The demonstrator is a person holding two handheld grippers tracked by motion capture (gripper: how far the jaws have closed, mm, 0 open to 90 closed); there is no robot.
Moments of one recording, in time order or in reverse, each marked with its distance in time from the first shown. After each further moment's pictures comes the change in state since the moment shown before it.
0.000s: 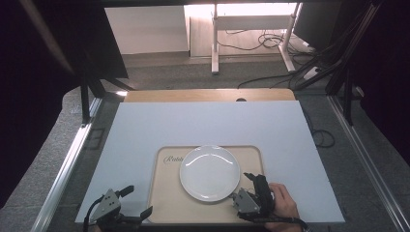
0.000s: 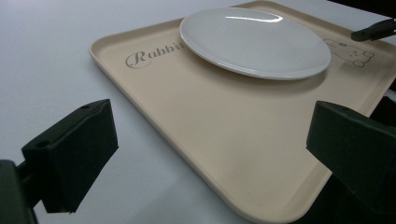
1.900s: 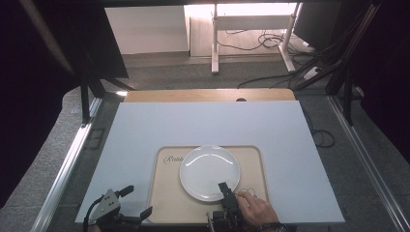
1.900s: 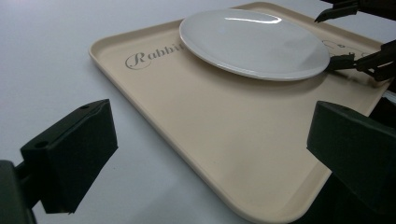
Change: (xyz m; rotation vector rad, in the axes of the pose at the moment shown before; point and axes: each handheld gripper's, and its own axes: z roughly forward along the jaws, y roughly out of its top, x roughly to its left) left arm 0.000 0.000 0.000 -0.006 -0.002 0.000; right arm 0.068 0.036 0.032 0.077 -0.167 -0.586
